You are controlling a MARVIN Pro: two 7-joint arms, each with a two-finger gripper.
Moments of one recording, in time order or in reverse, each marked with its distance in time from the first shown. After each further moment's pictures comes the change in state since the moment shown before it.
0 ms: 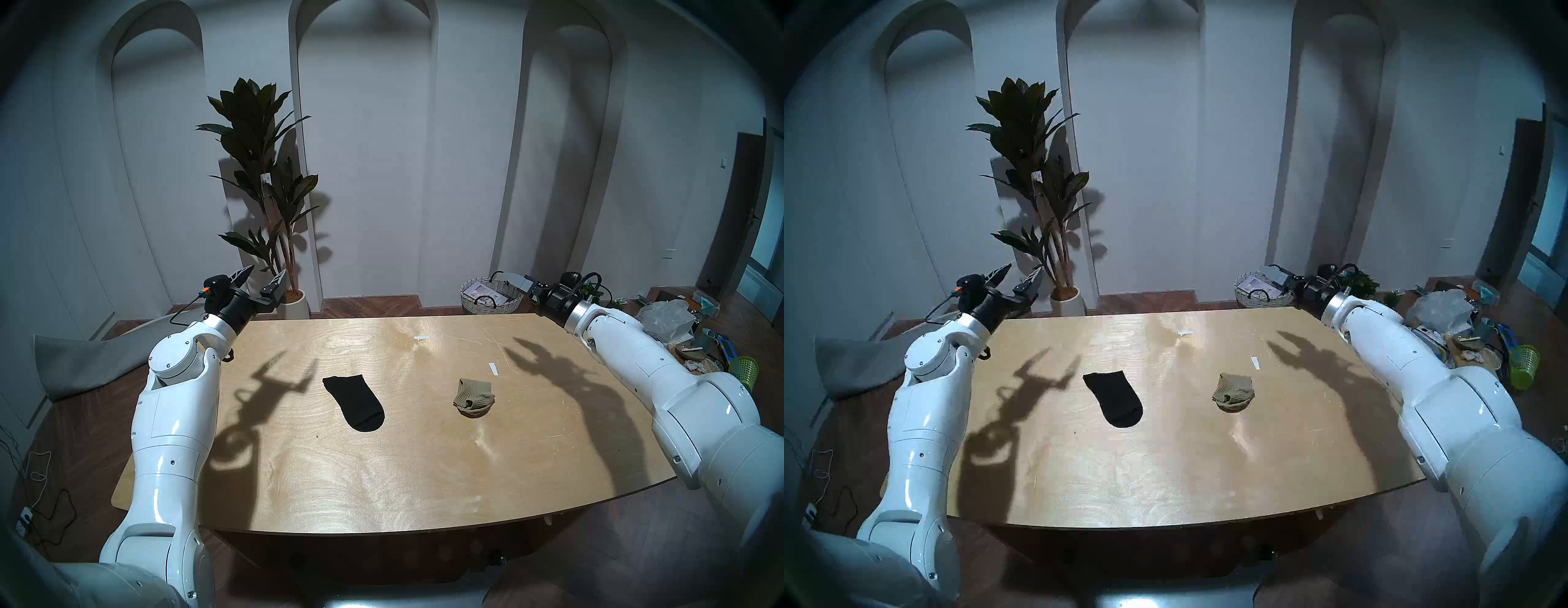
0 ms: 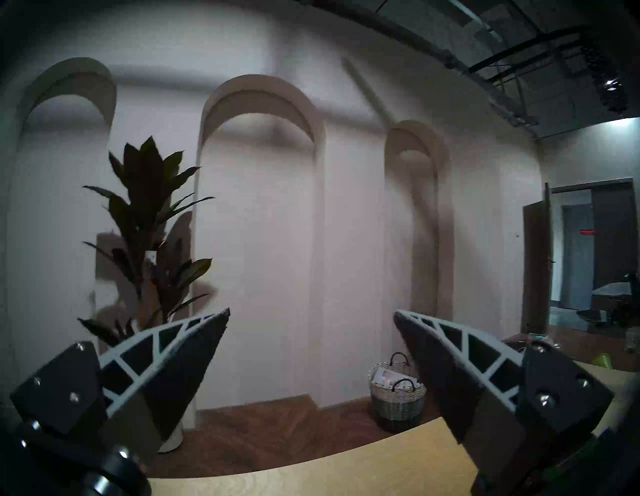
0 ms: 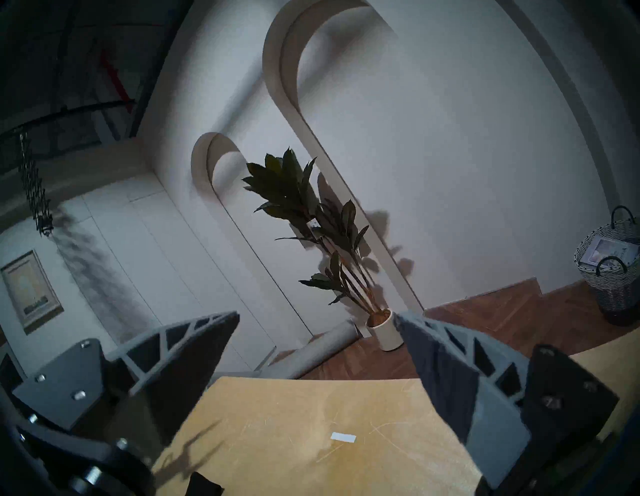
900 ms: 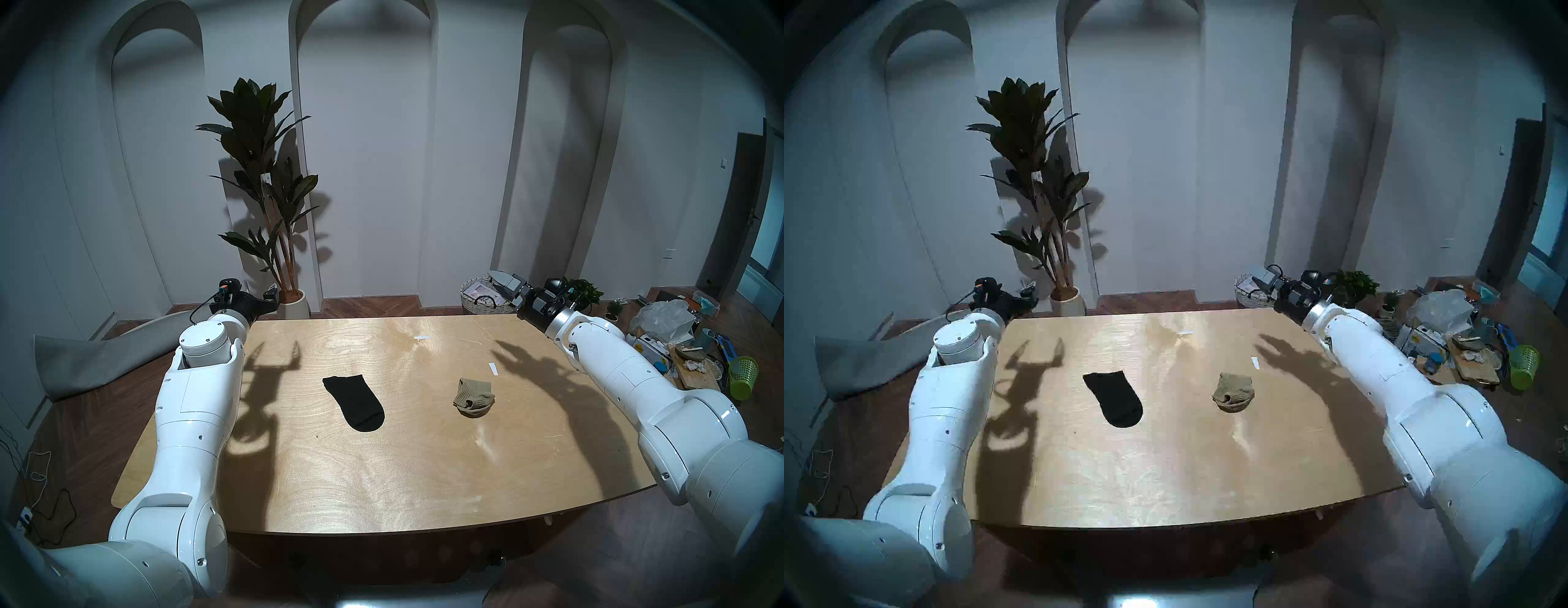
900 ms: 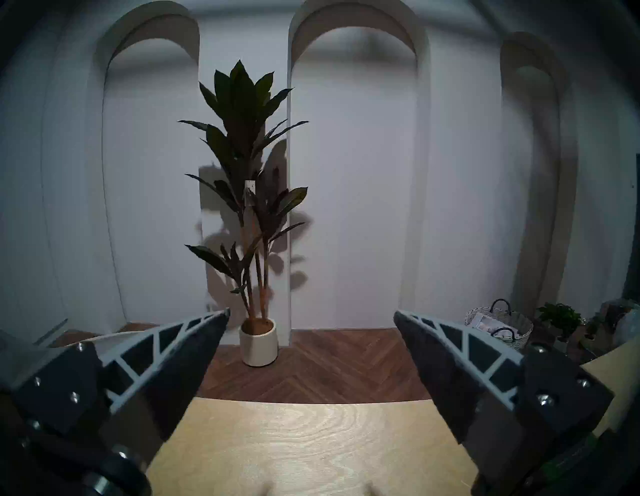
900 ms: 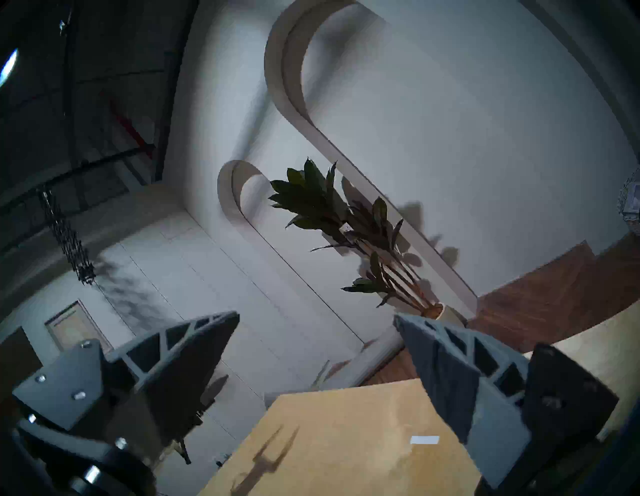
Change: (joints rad) left arm -0.127 -0.041 0.056 0.156 0.178 0.155 0.367; right arm -0.059 -0.056 0.105 -0.070 0.126 0.136 -0.027
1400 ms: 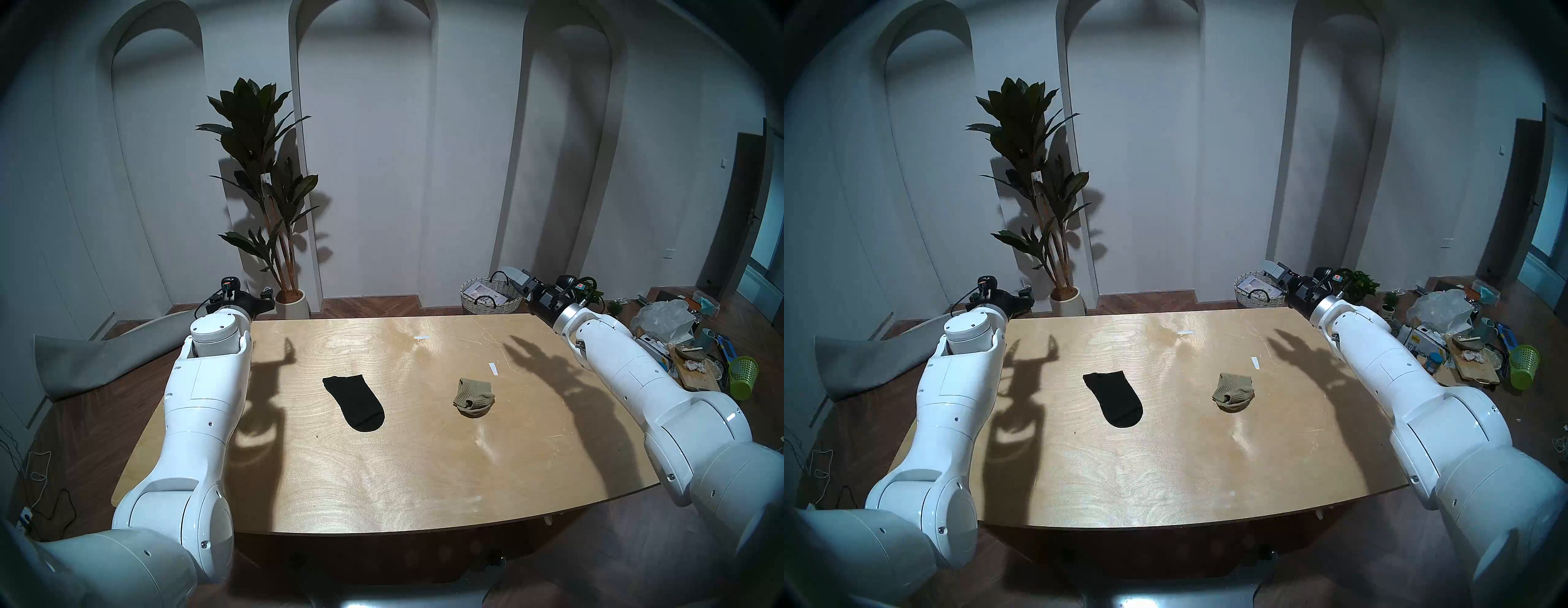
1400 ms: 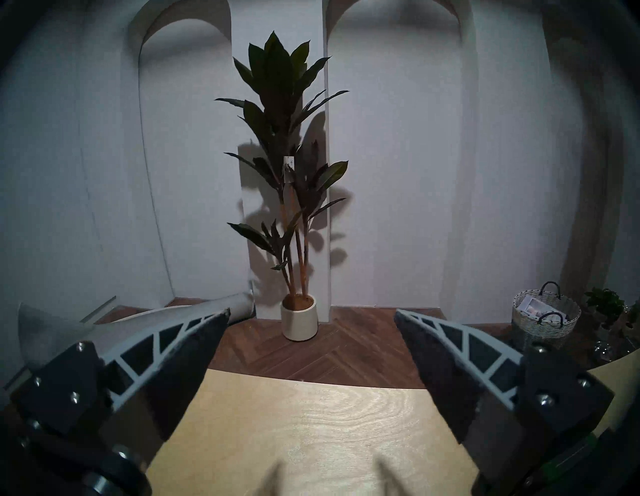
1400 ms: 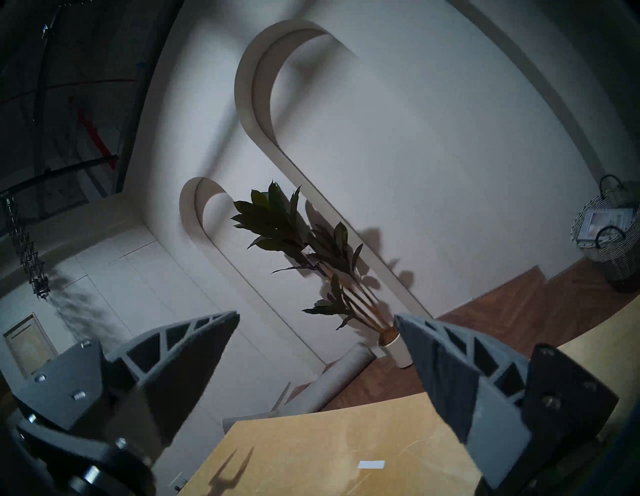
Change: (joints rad) left arm -0.063 -0.013 0.011 0.071 0.059 0.076 0.152; right arm -0.017 0.029 0.025 -0.051 -0.012 -0.125 -0.160
